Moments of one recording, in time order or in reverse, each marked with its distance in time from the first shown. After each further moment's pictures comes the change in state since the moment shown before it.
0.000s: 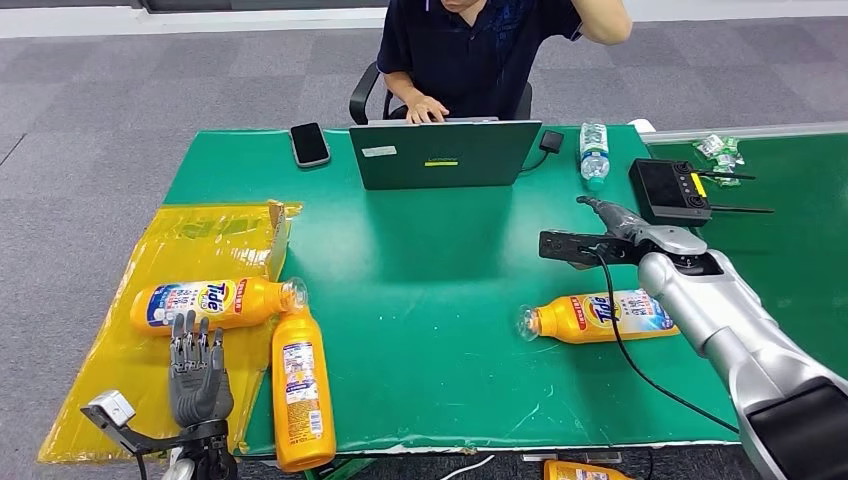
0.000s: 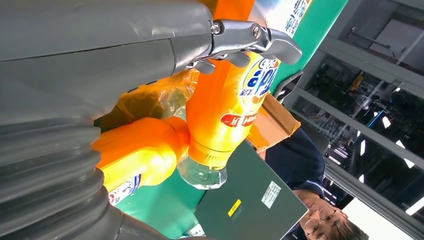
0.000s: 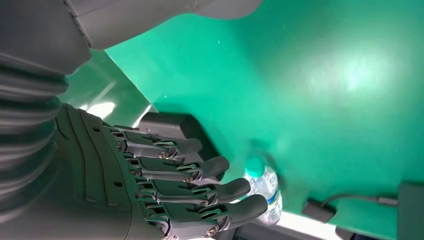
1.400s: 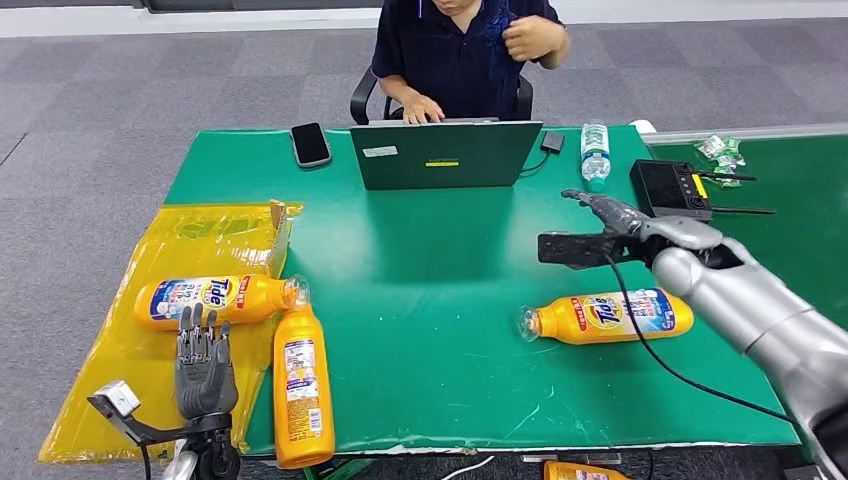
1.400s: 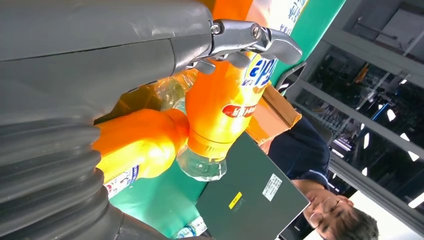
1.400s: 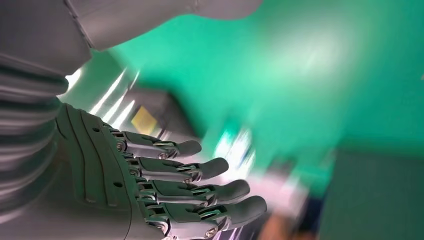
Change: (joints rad) left arm -0.004 0.014 -0.041 -0.003 0.033 0.007 0.019; right arm 0.022 -0.181 0.311 -0.328 -0.234 -0.146 0.117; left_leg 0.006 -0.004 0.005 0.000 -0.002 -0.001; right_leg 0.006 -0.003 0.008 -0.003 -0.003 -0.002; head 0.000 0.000
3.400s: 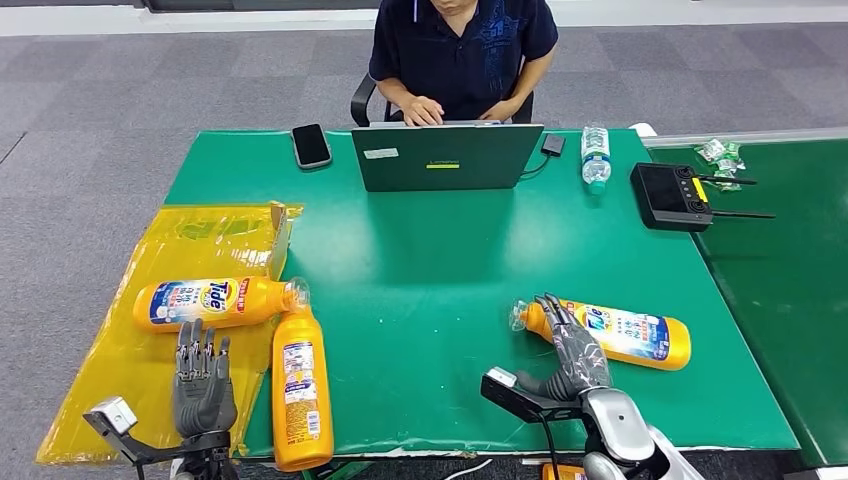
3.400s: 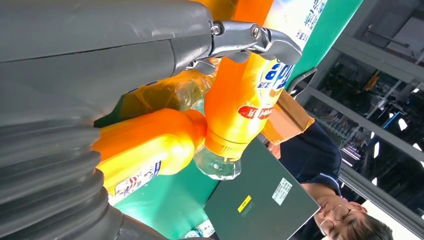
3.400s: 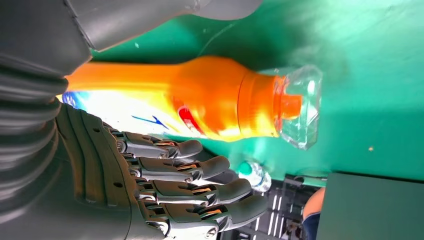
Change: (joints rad) left arm 0.080 -0.030 0.000 -0.101 -0.013 0.027 0.053; right arm 0.776 0.256 -0.495 -0.419 0.646 -0.229 0.210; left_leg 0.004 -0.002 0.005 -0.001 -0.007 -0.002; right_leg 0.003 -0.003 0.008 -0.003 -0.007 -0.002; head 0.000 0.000
